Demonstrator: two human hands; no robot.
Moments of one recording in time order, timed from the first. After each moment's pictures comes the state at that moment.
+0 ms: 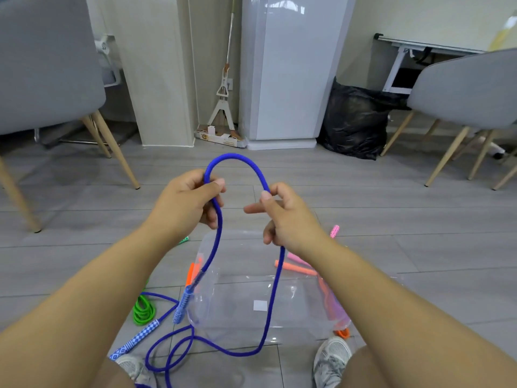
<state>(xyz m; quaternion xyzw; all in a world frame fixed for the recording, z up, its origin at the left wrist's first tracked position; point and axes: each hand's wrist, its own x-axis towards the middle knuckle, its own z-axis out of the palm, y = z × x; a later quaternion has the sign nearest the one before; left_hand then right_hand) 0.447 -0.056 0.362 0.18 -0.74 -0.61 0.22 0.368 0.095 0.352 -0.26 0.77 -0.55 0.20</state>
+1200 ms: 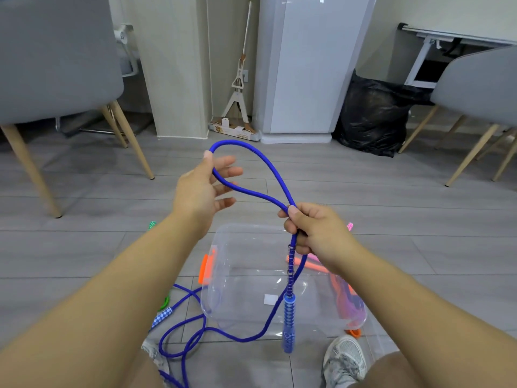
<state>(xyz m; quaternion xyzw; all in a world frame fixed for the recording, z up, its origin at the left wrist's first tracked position) 0.436 -0.055 0.358 0.28 -0.56 -0.74 0.25 0.361 0.109 0.330 -0.20 0.70 -0.62 0.30</state>
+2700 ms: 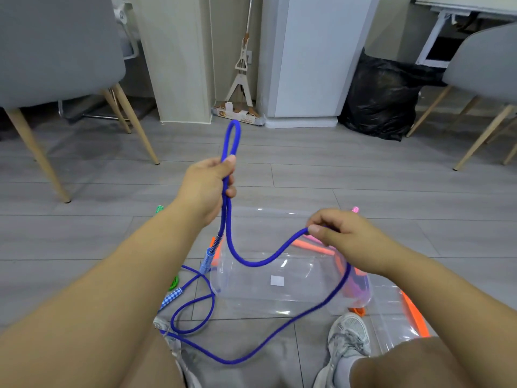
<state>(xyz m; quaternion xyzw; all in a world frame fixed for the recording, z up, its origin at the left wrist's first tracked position) 0.434 -0.075 0.326 0.25 -0.55 -0.76 0.24 0.357 0.157 0.314 -0.38 0.82 -0.36 0.20</state>
